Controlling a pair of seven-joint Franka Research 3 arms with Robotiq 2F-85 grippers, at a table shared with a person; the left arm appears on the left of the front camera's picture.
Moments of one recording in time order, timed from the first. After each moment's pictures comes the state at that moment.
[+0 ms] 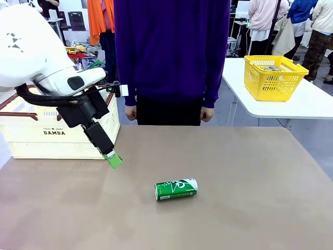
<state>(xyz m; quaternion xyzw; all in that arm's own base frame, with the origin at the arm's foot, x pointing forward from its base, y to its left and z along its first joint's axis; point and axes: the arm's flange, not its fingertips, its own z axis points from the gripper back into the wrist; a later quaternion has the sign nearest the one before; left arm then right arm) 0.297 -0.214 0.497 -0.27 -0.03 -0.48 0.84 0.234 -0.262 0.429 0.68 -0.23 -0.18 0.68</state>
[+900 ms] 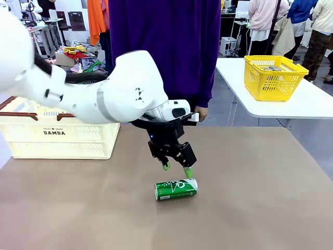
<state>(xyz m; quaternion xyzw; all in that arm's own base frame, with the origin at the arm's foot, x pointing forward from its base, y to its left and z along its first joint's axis) 0.369 -0.399 0.405 -0.19 0.00 -0.38 0.90 0.234 -0.263 0.430 0.68 -0.23 -0.18 0.68</state>
